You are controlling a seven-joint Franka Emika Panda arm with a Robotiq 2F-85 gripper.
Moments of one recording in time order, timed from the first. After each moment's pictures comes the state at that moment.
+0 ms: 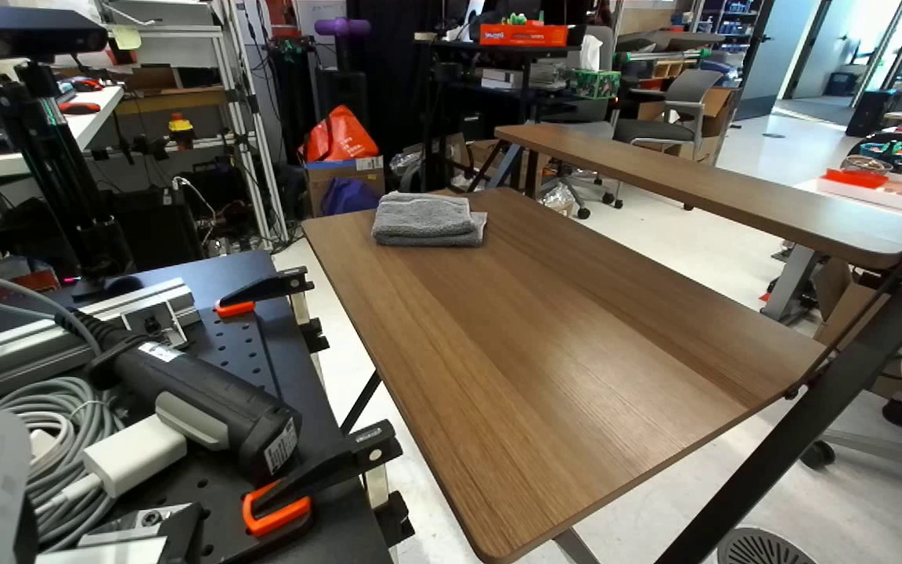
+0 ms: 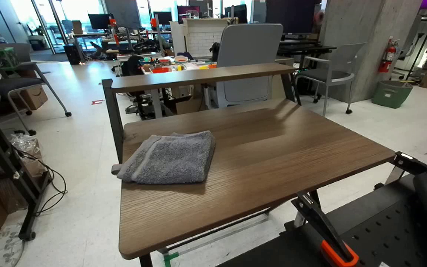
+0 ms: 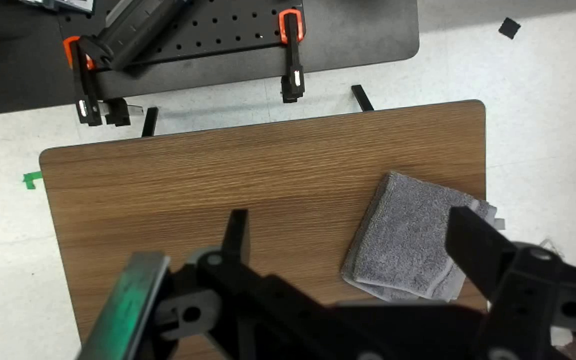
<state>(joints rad) 0.08 -0.24 0.12 -2.21 0.13 1.84 0.22</state>
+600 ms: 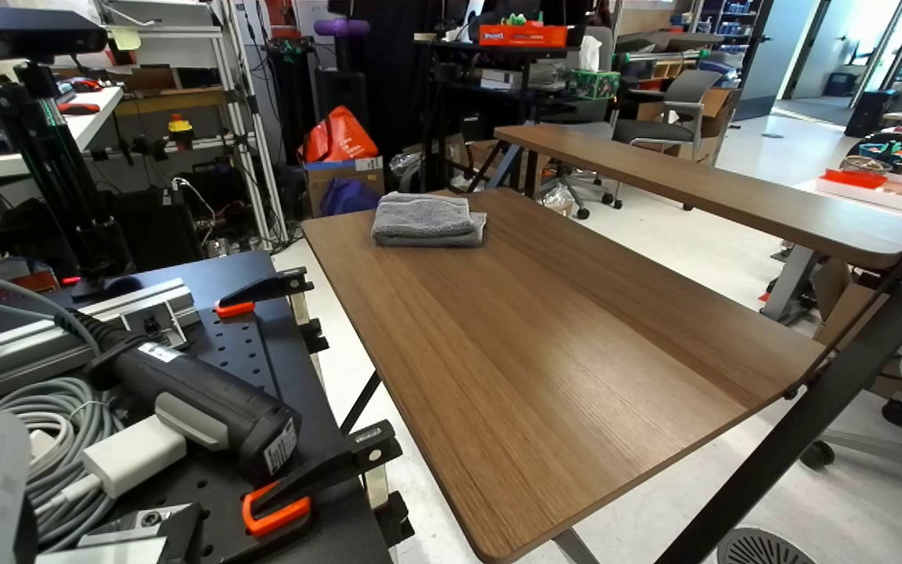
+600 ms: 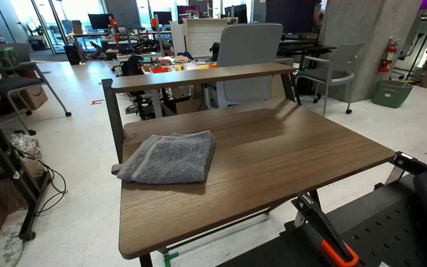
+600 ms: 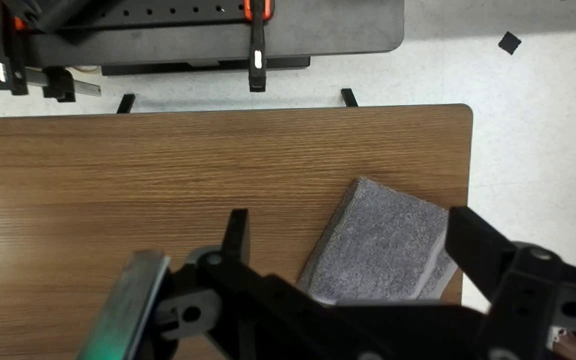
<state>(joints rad) 0.13 -0.07 0.18 -2.19 0.13 1.98 0.24</state>
